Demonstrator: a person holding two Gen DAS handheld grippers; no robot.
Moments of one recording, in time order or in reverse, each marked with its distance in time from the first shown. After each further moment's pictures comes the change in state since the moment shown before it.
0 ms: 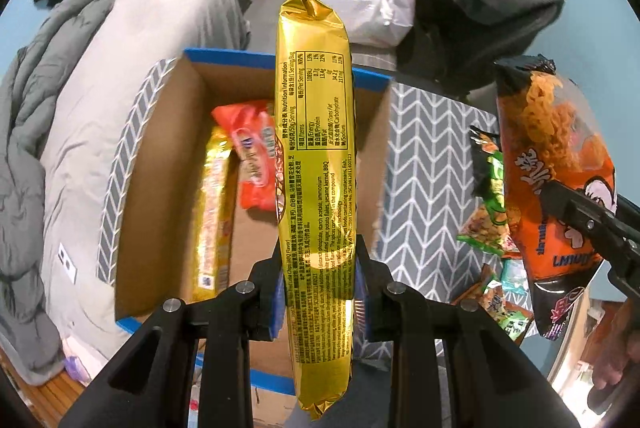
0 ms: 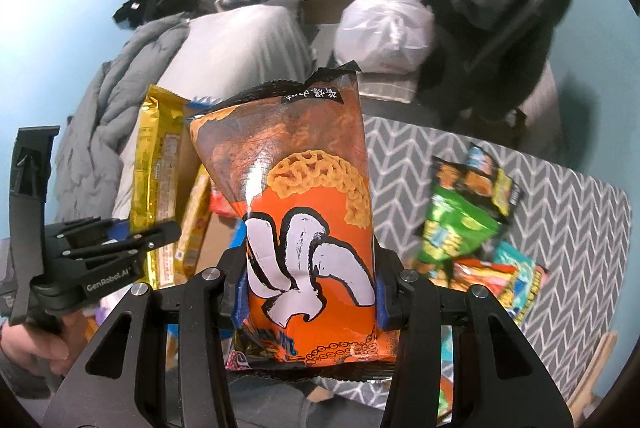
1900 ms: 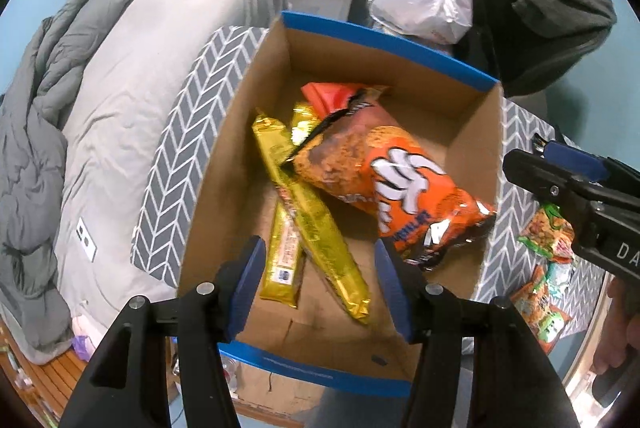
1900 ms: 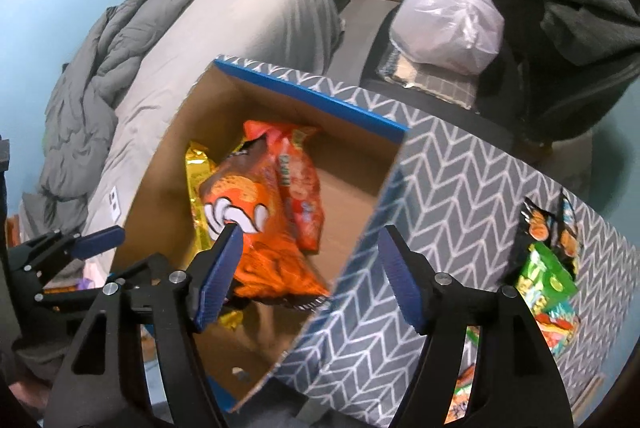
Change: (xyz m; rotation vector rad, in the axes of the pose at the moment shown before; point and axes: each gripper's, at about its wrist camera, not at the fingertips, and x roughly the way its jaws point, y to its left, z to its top) left arm 0.014 0.074 -0.003 -0.057 0.047 0.066; right arm 0.091 0.094 0.037 -0.112 0.126 -0.041
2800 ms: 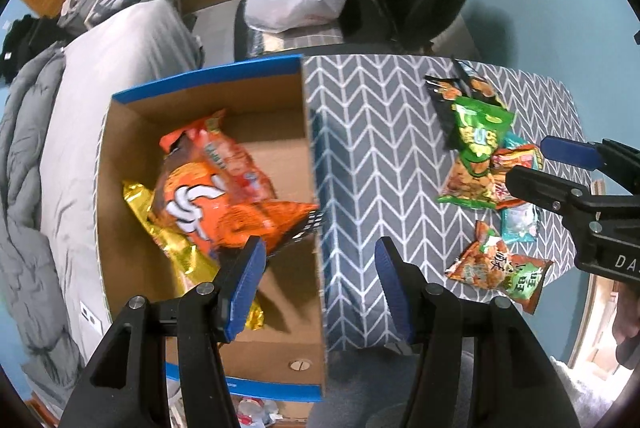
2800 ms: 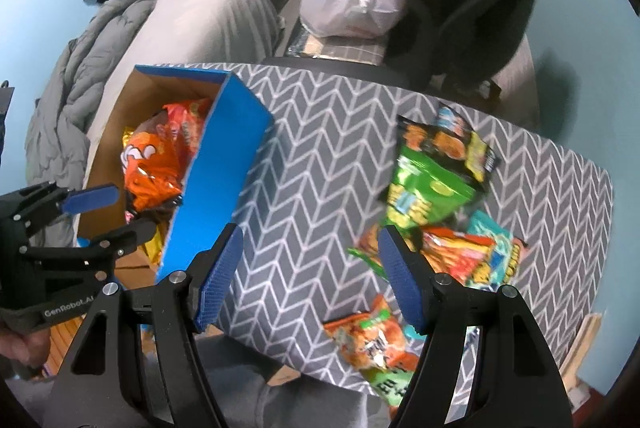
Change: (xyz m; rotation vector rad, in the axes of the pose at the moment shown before) left arm -0.011 -0.142 -0.008 0.349 -0.005 -0.058; right arm -0.066 -0.115 -0.081 0.158 -0.010 -0.069
